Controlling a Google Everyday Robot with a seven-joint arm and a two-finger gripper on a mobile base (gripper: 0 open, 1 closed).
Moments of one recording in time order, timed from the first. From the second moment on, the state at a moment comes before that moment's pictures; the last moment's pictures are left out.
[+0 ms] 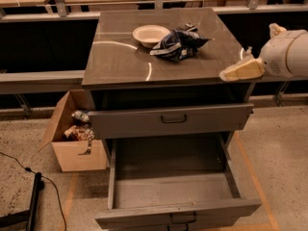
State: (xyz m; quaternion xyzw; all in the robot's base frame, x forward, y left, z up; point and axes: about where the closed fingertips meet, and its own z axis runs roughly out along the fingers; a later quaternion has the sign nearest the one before) arm 0.628 -0.257 0.951 -0.36 0.76 -0.05 0.54
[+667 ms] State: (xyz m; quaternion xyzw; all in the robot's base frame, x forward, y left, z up) arm 0.742 -0.287 0.981 -0.26 0.72 -0.08 0.64
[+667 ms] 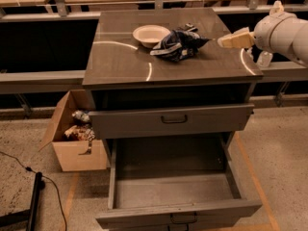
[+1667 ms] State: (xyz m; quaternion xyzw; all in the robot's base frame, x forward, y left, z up) arm 0.819 -0.233 0.961 -0.30 0.71 0.01 0.64
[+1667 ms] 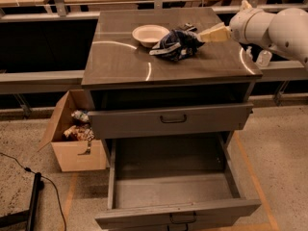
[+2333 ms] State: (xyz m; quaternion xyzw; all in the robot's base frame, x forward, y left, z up) arm 0.826 -0.203 0.936 -0.33 0.71 0.04 0.62
